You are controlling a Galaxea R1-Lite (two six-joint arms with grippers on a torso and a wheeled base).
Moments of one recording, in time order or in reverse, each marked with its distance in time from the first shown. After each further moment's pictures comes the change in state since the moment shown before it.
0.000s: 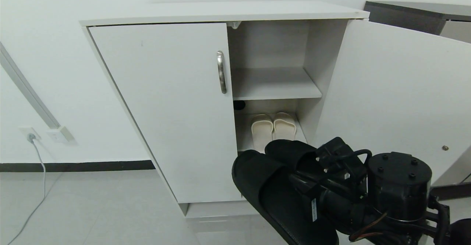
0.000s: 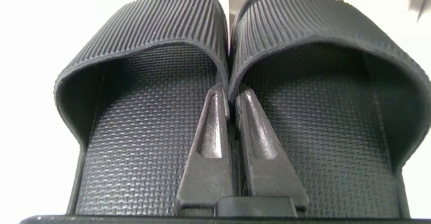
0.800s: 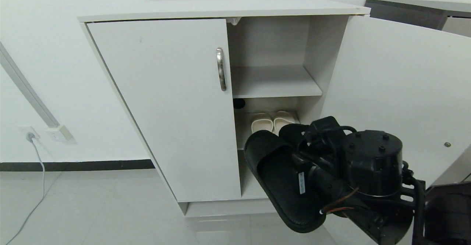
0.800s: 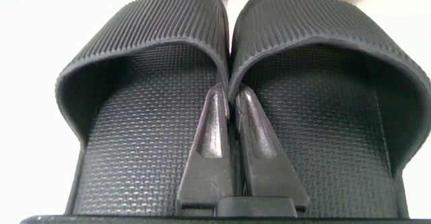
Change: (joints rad) left arm 0.000 0.000 0.000 0.000 -0.001 0.002; right arm 0.038 0.021 -0.233 0.244 -0.311 0.025
